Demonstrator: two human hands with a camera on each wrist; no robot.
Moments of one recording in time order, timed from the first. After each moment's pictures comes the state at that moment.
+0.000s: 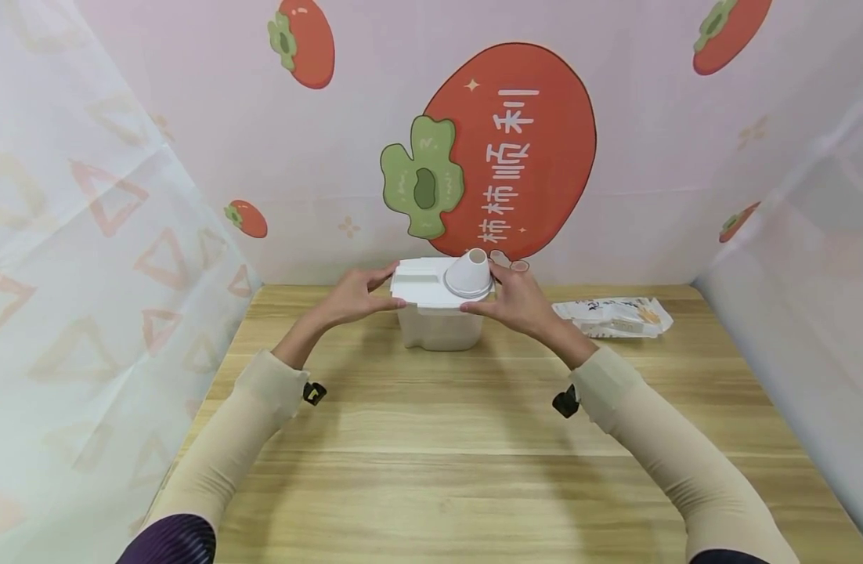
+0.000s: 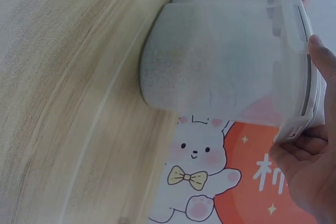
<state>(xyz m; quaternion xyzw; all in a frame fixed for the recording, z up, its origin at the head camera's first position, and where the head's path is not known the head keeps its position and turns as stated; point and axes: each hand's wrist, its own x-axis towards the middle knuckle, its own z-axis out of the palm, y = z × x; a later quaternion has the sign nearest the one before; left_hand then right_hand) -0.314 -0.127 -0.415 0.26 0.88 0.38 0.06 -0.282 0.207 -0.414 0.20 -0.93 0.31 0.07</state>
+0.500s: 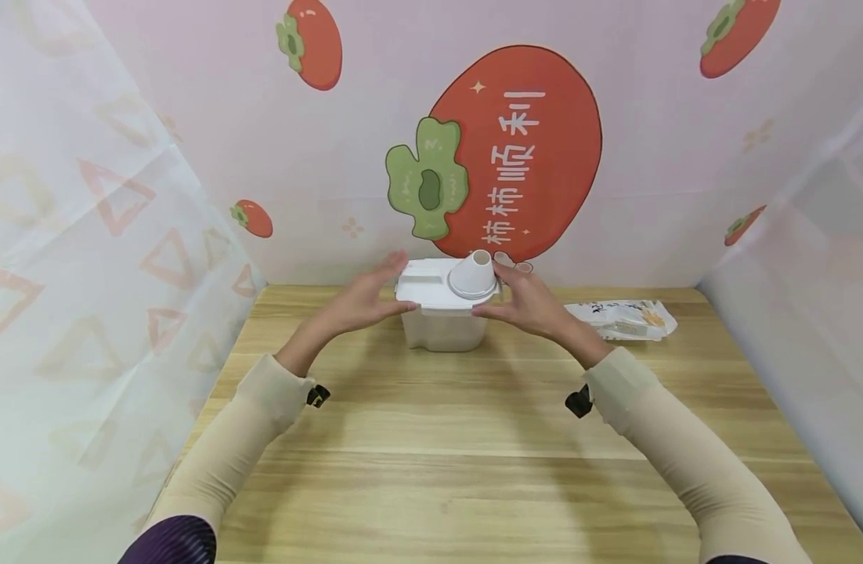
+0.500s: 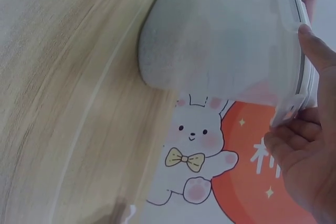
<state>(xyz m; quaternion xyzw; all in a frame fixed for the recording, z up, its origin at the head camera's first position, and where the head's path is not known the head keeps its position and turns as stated) -0.298 -0.116 -0.402 0.34 0.89 0.29 -0.01 -0.285 0.220 -0.412 0.26 -0.91 0.32 0.05</state>
